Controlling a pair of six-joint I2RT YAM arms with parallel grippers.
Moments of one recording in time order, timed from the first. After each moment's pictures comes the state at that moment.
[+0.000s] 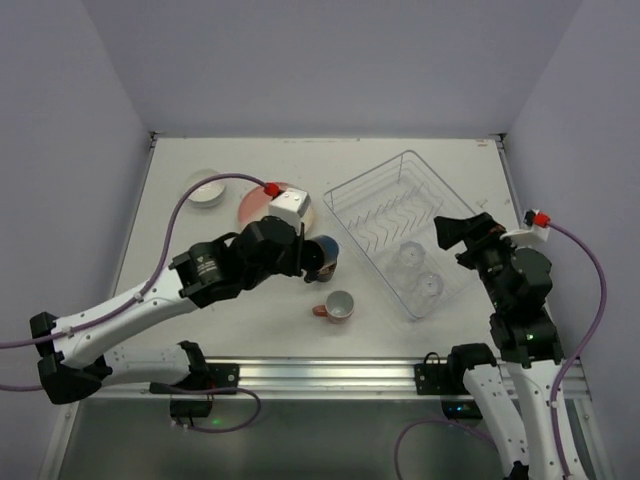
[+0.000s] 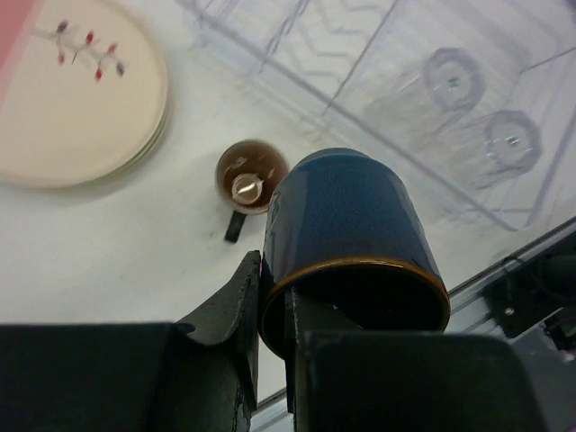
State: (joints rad) left arm -1.10 1.15 1.23 -0.66 -0.44 -0.52; right arm 0.11 0.45 0.73 -0.42 0.00 0.76
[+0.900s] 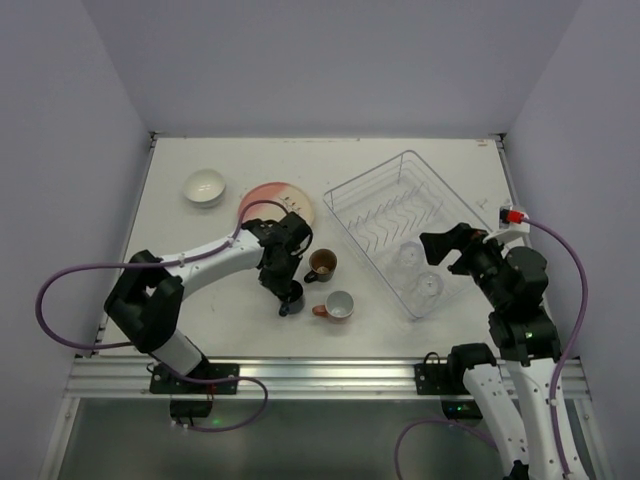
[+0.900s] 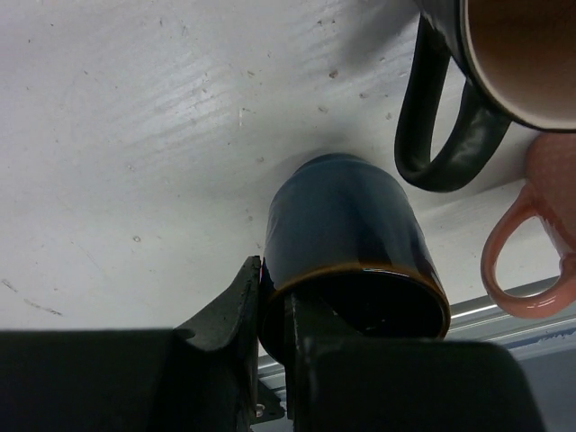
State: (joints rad) left arm -0.74 1.59 1.06 -0.87 0.00 -0.35; right arm 0.11 0.47 0.74 -0.48 -0.17 0.48
